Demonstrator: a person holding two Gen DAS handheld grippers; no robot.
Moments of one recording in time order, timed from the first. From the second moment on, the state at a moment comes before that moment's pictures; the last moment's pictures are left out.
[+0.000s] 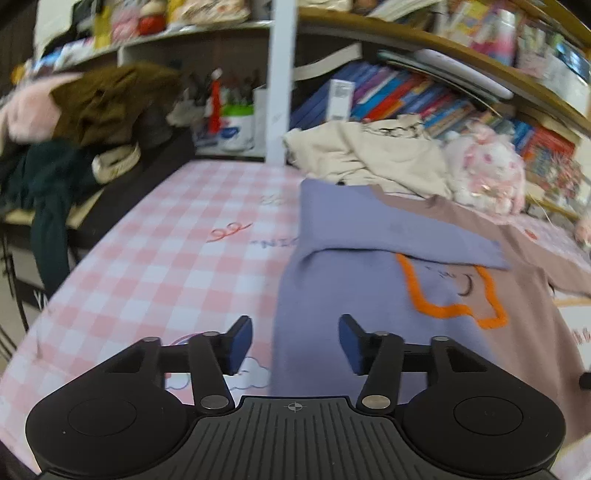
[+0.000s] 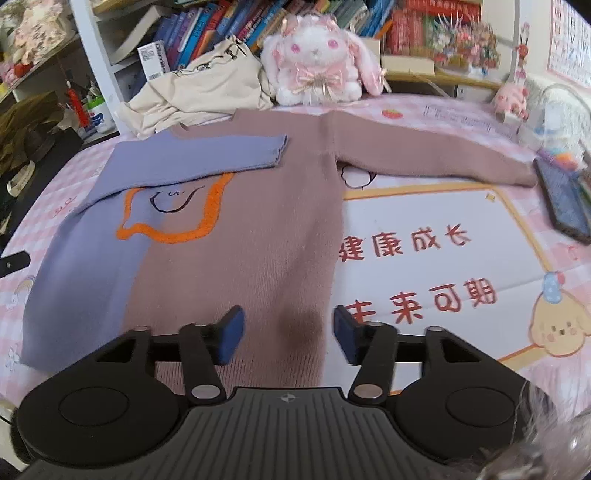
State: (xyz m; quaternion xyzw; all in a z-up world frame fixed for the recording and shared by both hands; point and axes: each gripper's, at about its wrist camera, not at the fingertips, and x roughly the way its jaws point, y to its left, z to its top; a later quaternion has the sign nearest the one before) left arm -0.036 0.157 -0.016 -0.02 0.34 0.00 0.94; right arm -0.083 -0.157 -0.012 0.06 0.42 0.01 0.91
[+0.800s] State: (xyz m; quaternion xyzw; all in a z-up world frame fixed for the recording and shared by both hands) left arm -0.034 0.062 -0.034 -0.05 0.39 0.07 0.92; right arm -0.040 -0.271 -0.023 0.08 0.41 0.02 0.91
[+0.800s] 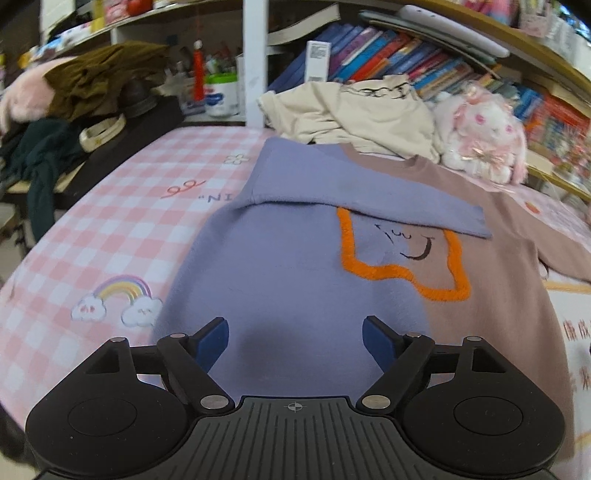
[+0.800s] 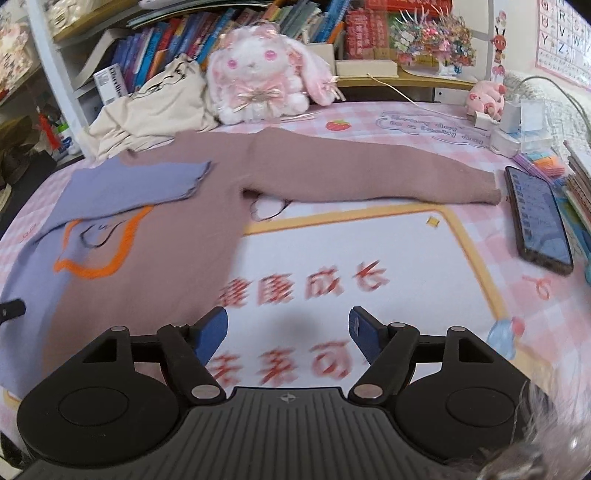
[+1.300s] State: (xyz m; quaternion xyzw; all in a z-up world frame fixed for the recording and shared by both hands) left arm -0.071 -0.017 -0.032 -0.07 0.40 0.17 0.90; right arm 0.029 -0.406 -0.038 0.13 0.45 0.02 0.88
